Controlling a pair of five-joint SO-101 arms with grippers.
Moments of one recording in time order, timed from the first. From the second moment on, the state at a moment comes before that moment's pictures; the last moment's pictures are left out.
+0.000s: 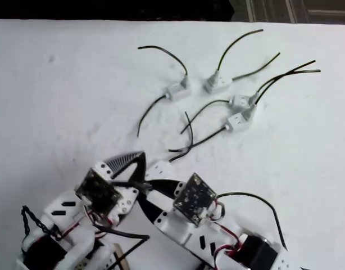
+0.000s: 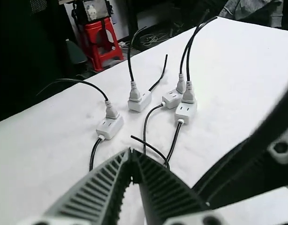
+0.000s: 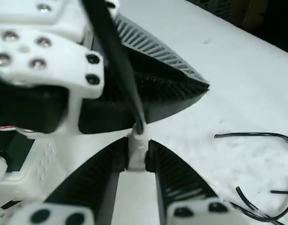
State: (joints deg) left arm 31.6 -103.3 67.2 64.8 -8.6; right arm -59.0 -98.3 70.4 60.2 2.5
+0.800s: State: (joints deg) left arm -15.2 -103.3 72.9 68.6 -14.1; right arm -45.2 -70.8 70.4 52.2 2.5
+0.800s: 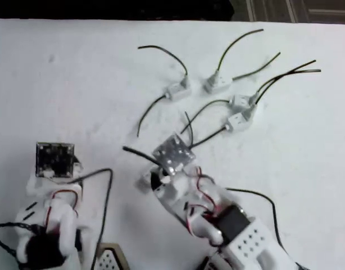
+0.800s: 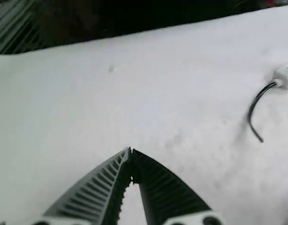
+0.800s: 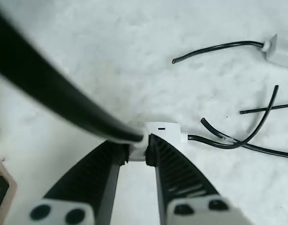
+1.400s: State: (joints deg) left arm -25.5 -102.7 89.1 68.6 -19.2; right arm -45.1 -47.2 71.6 32.9 -2.2
